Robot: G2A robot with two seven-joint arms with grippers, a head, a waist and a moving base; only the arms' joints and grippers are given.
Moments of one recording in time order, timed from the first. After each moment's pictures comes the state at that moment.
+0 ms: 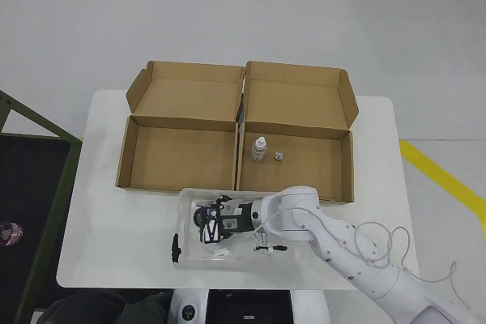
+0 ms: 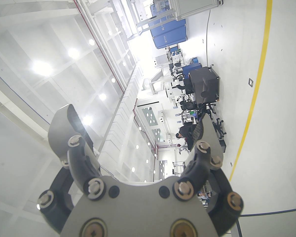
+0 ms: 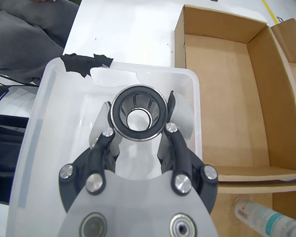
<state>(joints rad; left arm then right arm) -0.19 -0.18 -0.57 -1.44 2.04 -0.23 0.13 -0.91 -1.24 0.68 -1.72 -1.25 -0.74 0.46</state>
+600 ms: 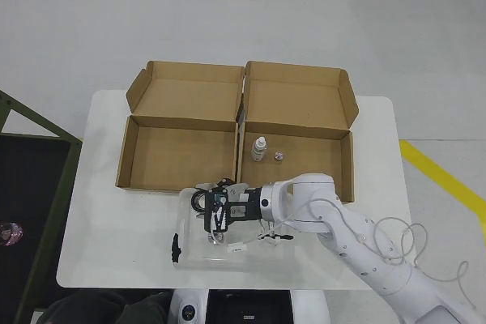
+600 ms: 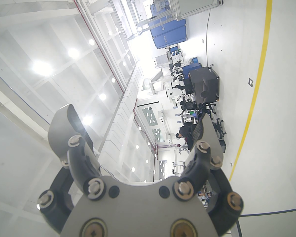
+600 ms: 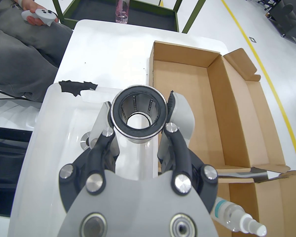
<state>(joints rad) -0.19 -0.18 -0.57 -1.44 2.04 -0.23 0.13 -0.89 -1.23 0.77 -1.80 -1.22 -0.75 0.45</state>
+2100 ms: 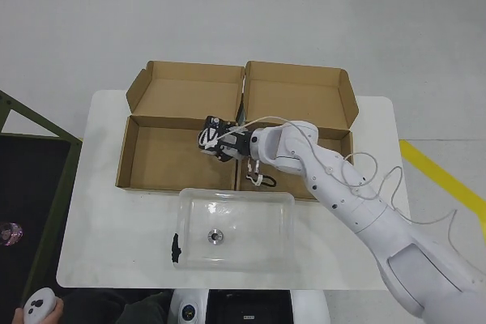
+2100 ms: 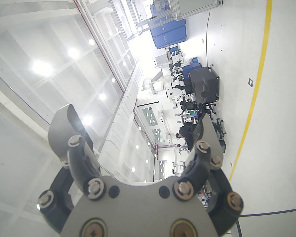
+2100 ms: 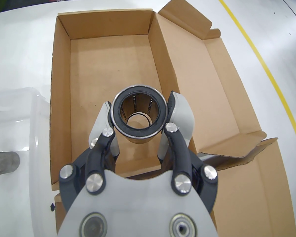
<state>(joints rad) -0.19 -0.18 -0.57 -1.44 2.04 -0.23 0.13 -0.52 -1.39 0.63 -1.20 -1.16 -0.59 0.35</state>
